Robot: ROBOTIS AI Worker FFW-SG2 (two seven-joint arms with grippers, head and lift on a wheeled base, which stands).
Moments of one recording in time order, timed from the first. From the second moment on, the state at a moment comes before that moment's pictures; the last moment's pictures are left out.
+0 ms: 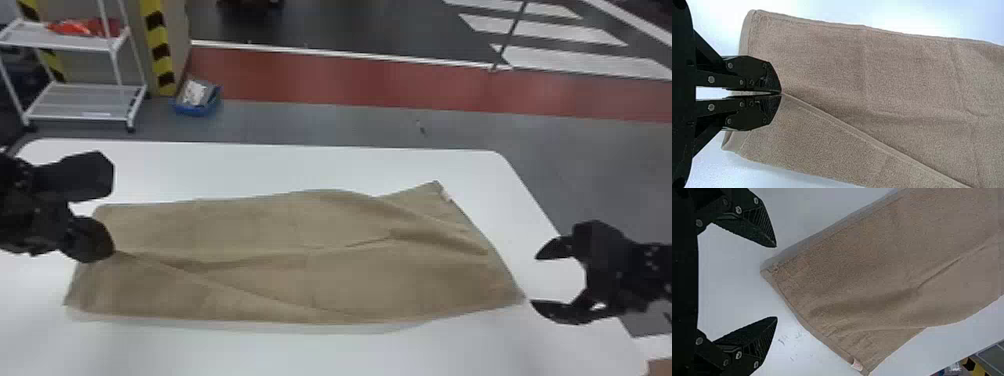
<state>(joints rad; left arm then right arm) -0.22 0.31 0.01 -1.68 -1.01 0.20 -1.57 0.35 -0.73 -0.32 -1.91 0.49 0.31 1.16</state>
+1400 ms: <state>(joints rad) -0.20 0.31 0.03 -1.68 -1.00 0.20 -1.57 0.20 -0.76 -0.12 -1.77 0.60 0.36 1.19</state>
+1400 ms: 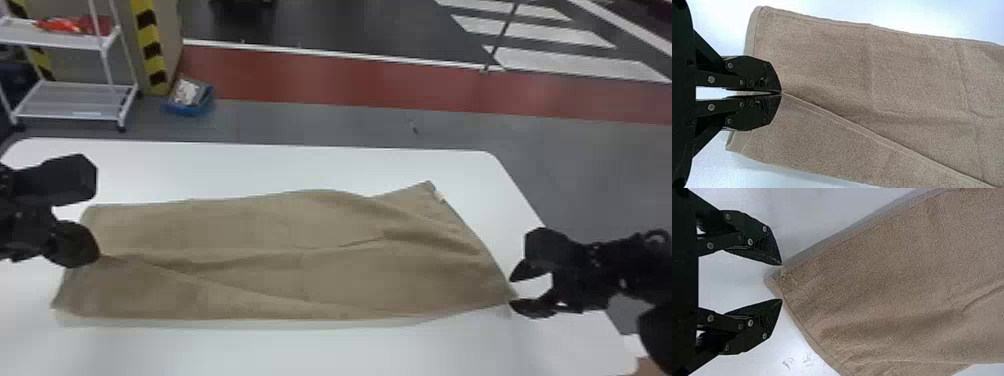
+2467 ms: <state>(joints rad) -0.18 0.32 0.06 -1.71 -0.97 0.20 -1.57 0.17 -0.75 -0.16 -1.78 0.55 0.35 1.25</state>
